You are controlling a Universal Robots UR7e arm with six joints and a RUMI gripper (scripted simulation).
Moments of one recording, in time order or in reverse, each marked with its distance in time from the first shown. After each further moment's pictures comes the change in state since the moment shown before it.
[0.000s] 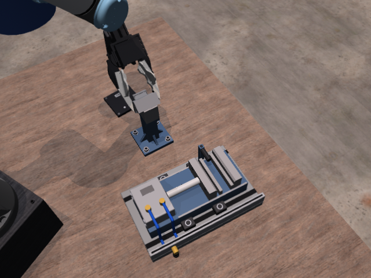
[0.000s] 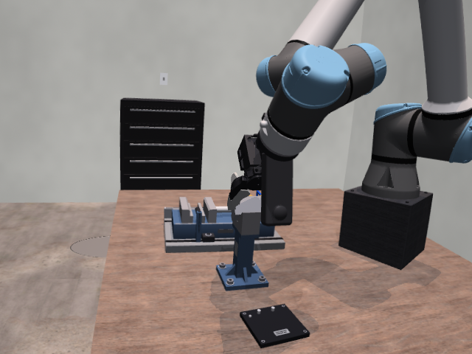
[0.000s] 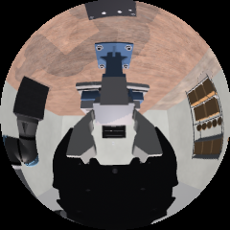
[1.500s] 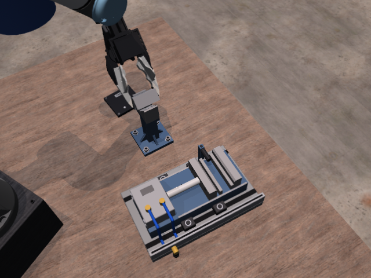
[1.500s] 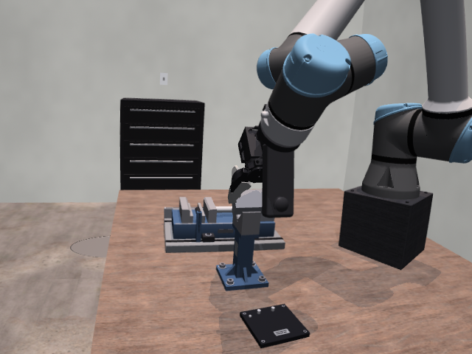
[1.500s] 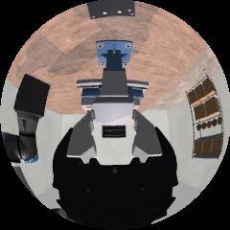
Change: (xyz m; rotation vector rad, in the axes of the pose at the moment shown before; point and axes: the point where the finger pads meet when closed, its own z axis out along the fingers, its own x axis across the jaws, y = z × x) arm 0.000 0.010 -0.010 0.000 0.000 0.000
